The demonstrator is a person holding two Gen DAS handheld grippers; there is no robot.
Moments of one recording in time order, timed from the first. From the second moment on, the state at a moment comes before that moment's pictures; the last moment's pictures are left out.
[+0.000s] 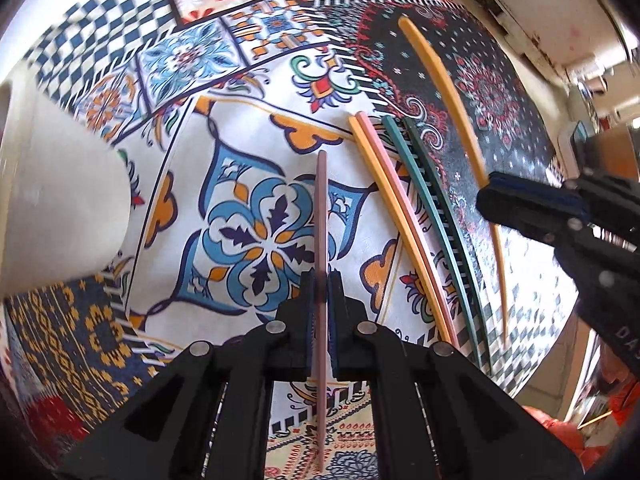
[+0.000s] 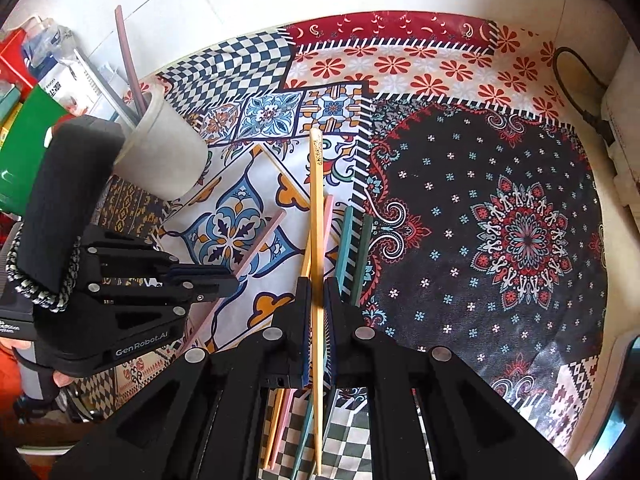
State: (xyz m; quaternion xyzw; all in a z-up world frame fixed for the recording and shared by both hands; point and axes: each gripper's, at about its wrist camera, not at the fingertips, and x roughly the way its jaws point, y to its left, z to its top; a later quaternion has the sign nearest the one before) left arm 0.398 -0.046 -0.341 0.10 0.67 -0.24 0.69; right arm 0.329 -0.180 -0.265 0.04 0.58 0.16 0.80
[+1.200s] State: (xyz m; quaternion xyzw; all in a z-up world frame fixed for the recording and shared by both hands) left arm 0.349 0.028 -0.215 0.00 0.55 -0.15 0.82; right arm 0.316 -0.172 -0.151 0.04 0.46 0.19 0.87
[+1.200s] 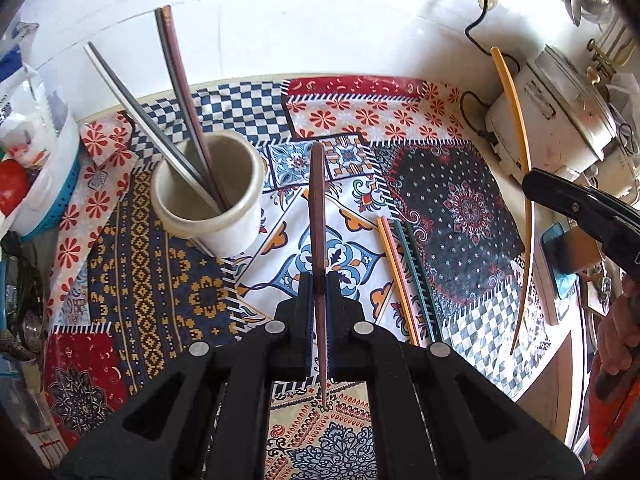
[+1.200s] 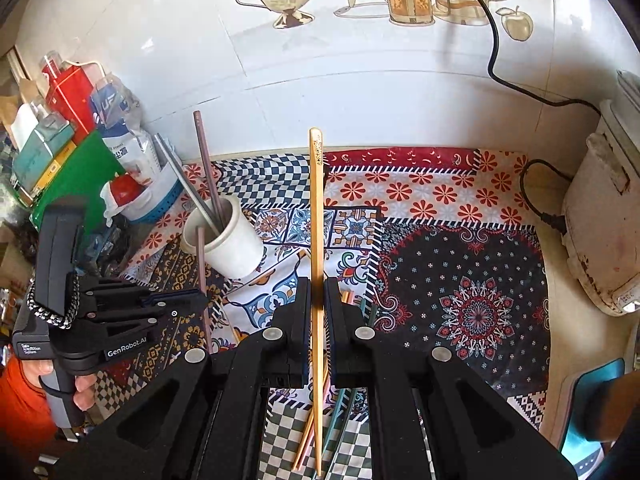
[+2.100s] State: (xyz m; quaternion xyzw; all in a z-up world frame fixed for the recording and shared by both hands) left arm 0.365 0.059 -0.192 -0.07 0.52 -0.11 0.84; right arm 0.375 -0.120 -0.110 0.01 0.40 0.26 0.88
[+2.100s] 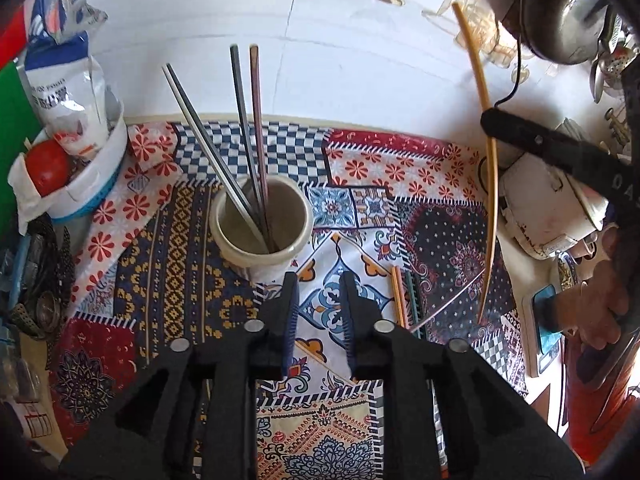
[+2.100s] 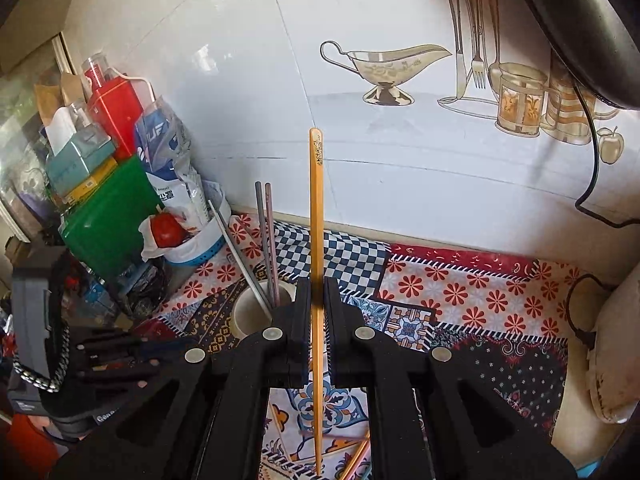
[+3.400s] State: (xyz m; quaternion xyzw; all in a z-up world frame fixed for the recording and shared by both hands) left arm 0.351 -0.209 -0.345 0.22 0.61 -0.32 0.68; right arm 0.305 -0.328 -0.199 0.12 0.49 0.03 0.86
